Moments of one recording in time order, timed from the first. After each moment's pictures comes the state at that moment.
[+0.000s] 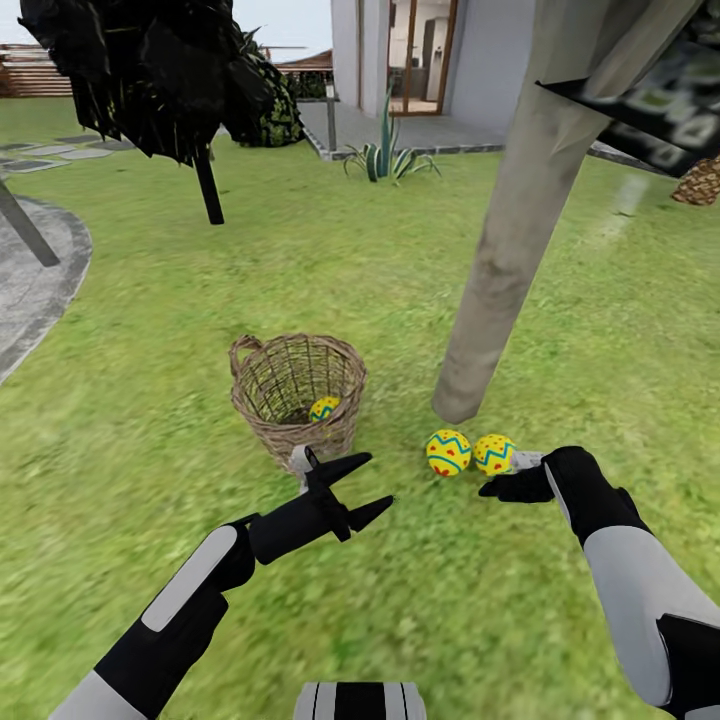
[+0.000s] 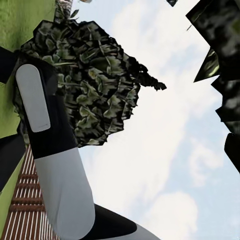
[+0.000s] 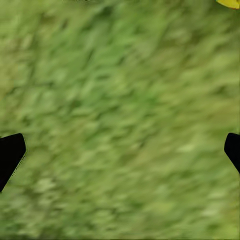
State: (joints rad) left arm -0.49 0.11 -0.46 -1.32 1.89 0.86 -0.28; right arm -0.91 -0.15 -0.21 -0.66 0.38 0.89 0.54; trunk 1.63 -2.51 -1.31
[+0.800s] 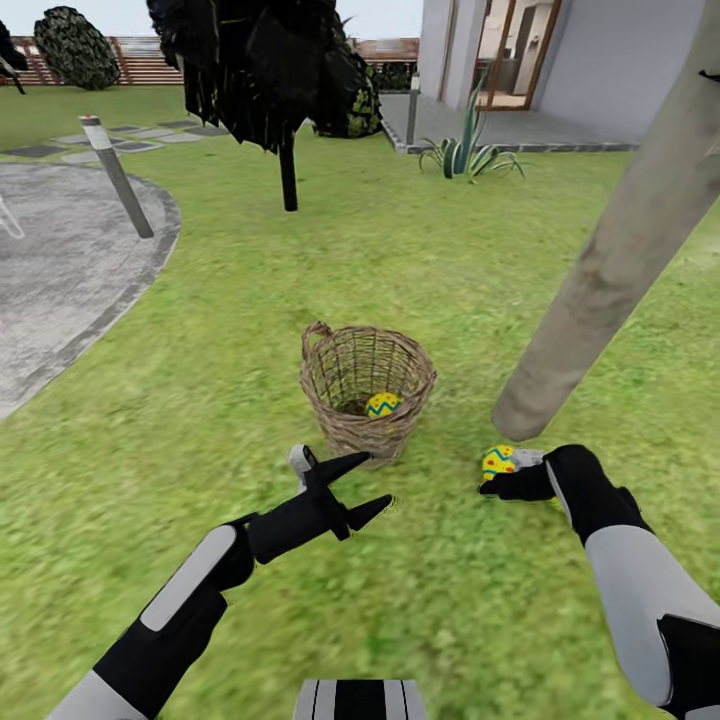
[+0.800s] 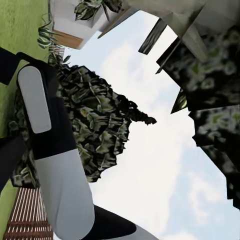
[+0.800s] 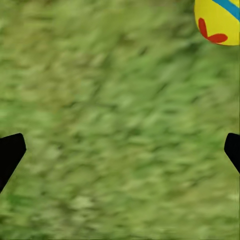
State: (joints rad) left arm -0.49 0.11 -0.46 -1.32 1.89 0.86 -0.28; right arm -0.91 -0.15 -0.21 -0.68 0.37 0.89 0.54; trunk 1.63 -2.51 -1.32
